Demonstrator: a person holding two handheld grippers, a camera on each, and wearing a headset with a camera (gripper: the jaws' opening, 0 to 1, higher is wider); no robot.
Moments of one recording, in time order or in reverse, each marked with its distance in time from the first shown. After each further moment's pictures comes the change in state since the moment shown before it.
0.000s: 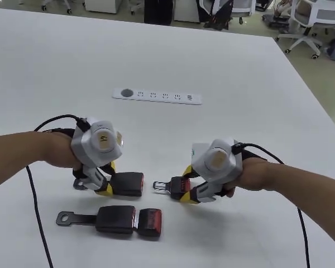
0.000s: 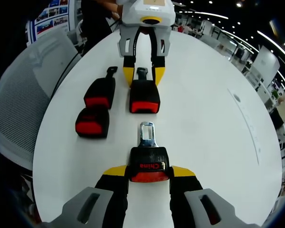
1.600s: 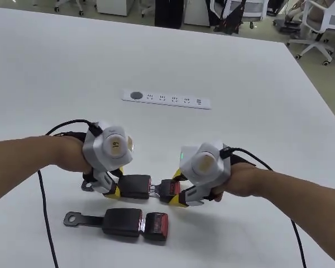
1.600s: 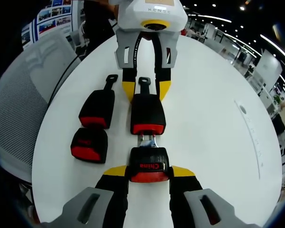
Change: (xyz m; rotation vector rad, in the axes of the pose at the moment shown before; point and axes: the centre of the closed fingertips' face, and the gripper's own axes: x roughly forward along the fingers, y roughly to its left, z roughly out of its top) left arm 0.000 -0.003 0.002 -0.005 0.011 0.027; right arm 0.023 0.002 0.033 -0.027 -0.017 0.016
